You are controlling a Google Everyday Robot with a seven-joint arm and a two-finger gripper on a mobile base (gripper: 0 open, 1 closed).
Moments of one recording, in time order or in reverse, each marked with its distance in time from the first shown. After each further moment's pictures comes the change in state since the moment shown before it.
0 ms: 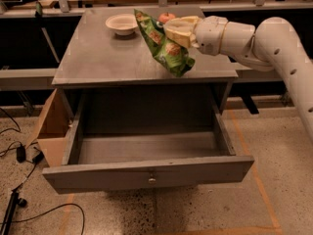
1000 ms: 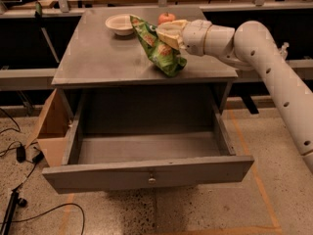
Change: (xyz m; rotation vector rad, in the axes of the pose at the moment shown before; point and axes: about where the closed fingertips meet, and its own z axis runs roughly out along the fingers) arm 0.040 -0.022 0.042 0.053 0.059 -0.027
